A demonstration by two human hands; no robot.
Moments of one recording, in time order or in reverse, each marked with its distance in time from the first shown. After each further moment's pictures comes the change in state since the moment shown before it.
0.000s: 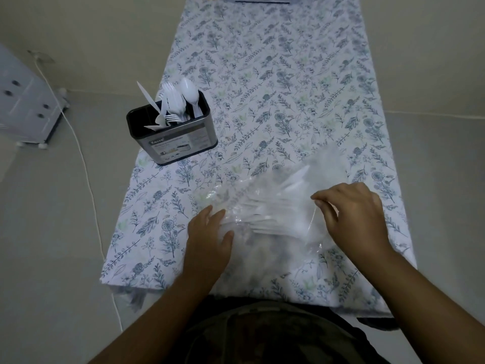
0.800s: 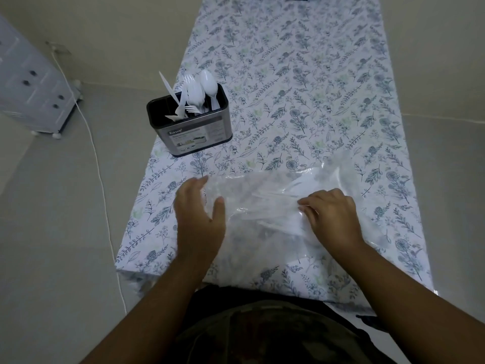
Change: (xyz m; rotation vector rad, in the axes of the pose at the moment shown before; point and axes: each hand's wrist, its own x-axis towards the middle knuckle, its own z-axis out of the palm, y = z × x) left_hand 0.007 0.014 -0.056 -0.265 0.300 0.005; right_hand -0.005 -0.019 0.060 0.020 -0.054 -0.051
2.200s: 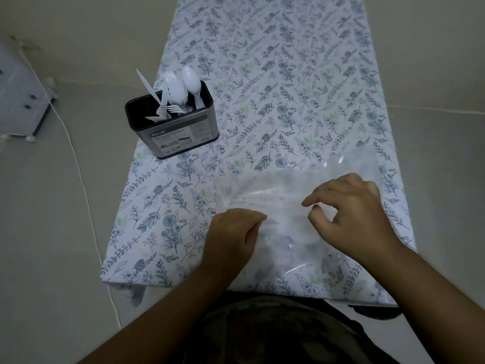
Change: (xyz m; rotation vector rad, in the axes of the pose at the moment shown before) left_hand -0.022 0.001 0.050 0.075 -0.226 0.523; right_hand 0.005 -0.029 -0.088 0.107 -0.082 0.012
